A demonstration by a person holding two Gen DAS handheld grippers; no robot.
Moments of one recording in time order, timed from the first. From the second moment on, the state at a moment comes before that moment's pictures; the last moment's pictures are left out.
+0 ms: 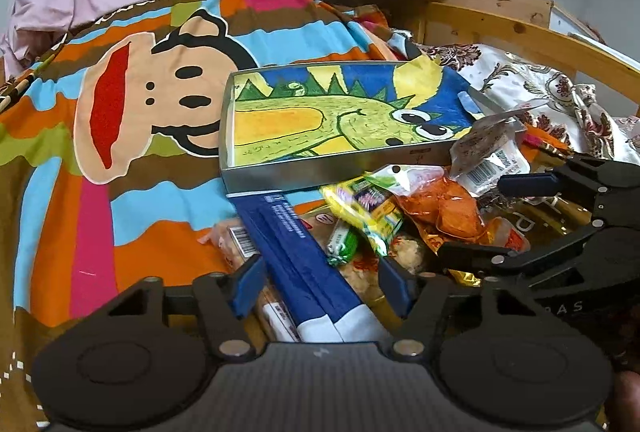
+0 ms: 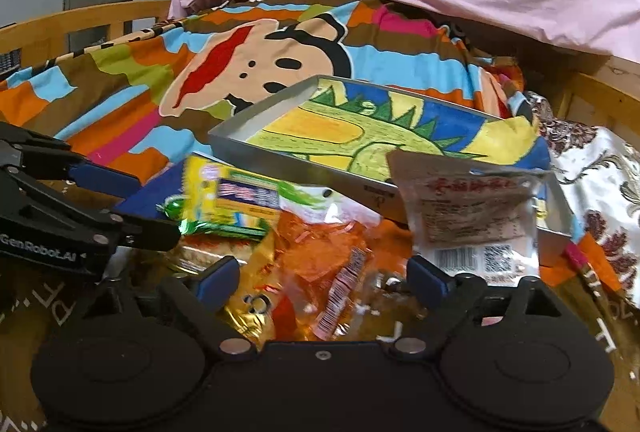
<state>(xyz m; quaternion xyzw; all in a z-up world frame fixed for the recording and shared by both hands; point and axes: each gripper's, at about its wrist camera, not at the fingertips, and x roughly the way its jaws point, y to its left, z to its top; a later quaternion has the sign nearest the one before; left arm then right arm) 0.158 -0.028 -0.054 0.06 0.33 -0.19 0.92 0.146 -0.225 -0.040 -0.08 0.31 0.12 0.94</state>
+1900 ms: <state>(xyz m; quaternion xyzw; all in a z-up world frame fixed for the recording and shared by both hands) 0.130 -0.009 -0.037 -0.03 0.38 -0.15 0.91 0.120 -0.210 -0.030 -0.15 0.29 0.10 0.94</state>
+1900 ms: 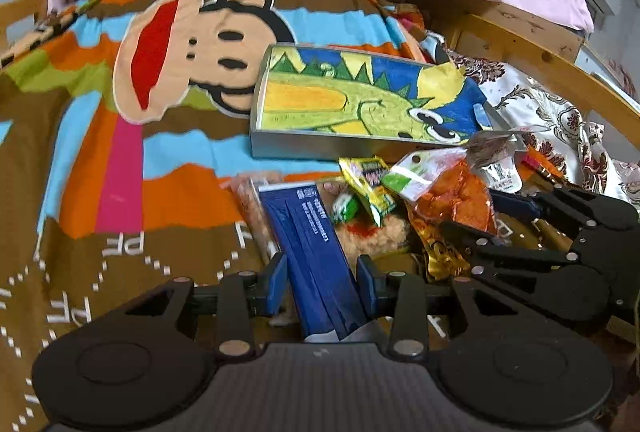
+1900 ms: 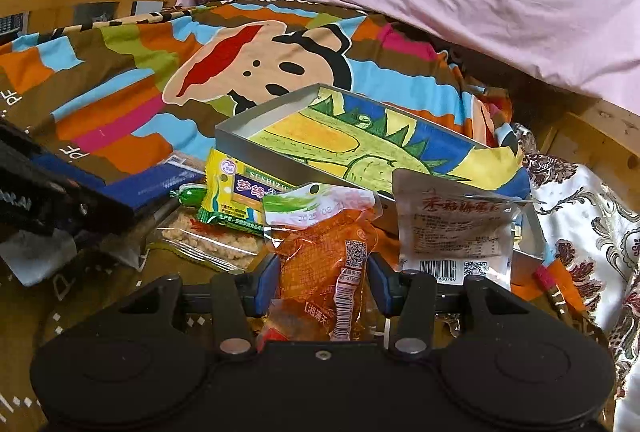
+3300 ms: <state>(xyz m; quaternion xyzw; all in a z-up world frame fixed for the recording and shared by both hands) 0.111 0.007 -0.026 -0.10 0.35 -0.13 0.92 0.097 -0.200 -0.017 -0.19 0.22 0.12 0.95</state>
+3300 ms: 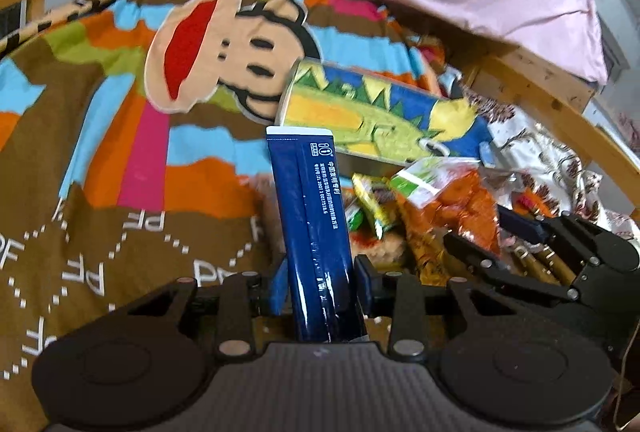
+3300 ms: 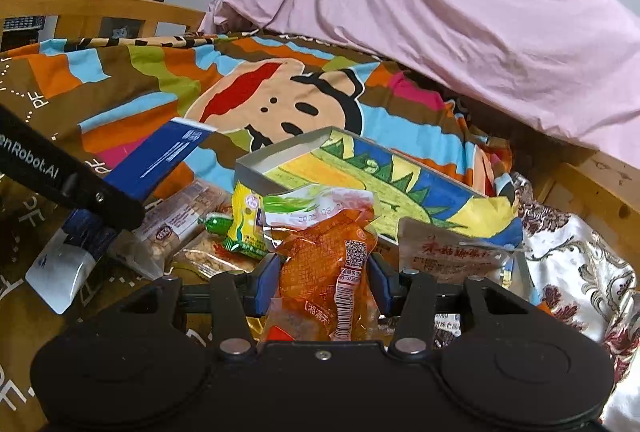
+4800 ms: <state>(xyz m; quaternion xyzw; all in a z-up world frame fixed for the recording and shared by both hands) 0.337 -0.194 -0.006 -0.06 0.32 -0.17 0.93 0.264 -0.357 0.004 -0.03 0.19 -0.02 0.98</state>
